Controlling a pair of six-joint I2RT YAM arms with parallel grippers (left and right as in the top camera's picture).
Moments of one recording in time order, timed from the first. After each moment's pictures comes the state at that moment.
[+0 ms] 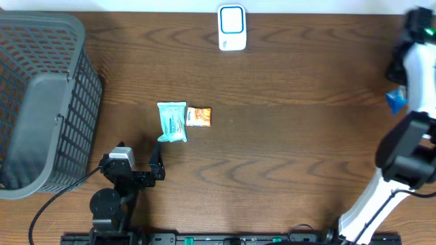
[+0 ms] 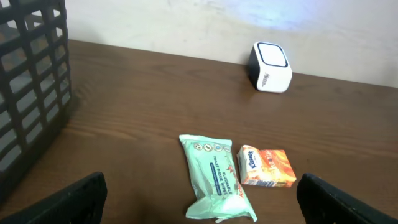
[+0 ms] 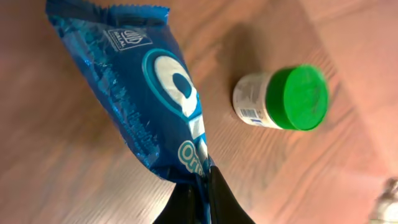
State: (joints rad) left arm -0.02 0.01 0.08 -0.27 0.13 -0.17; right arm -0.37 2.15 1.92 -1.04 0.52 0.27
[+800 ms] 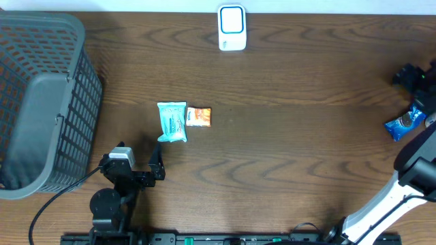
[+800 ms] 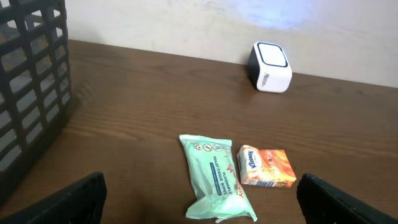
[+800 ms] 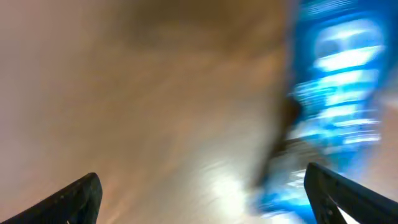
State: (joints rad) left arm -0.02 0.01 0.08 -0.27 0.13 -0.17; right arm -0.54 2.15 1.86 -1.00 -0.15 0.27
